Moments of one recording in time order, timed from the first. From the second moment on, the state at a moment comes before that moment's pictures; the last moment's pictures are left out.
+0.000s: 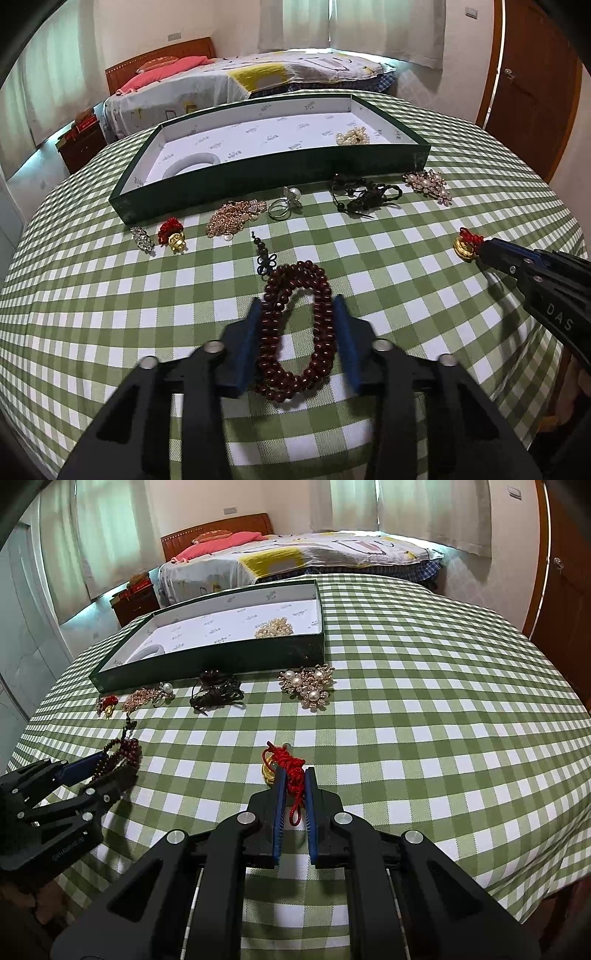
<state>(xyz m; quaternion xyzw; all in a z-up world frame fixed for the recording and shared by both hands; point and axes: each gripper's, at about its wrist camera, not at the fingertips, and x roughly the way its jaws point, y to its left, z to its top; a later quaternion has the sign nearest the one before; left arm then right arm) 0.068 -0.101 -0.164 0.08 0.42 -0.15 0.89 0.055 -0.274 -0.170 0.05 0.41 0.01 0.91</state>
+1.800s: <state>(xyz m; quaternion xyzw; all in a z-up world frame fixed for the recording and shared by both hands) 0.226 -0.091 -0.144 0.02 0.39 -0.12 0.91 0.227 -0.213 -0.153 0.04 0.40 0.08 0.91</state>
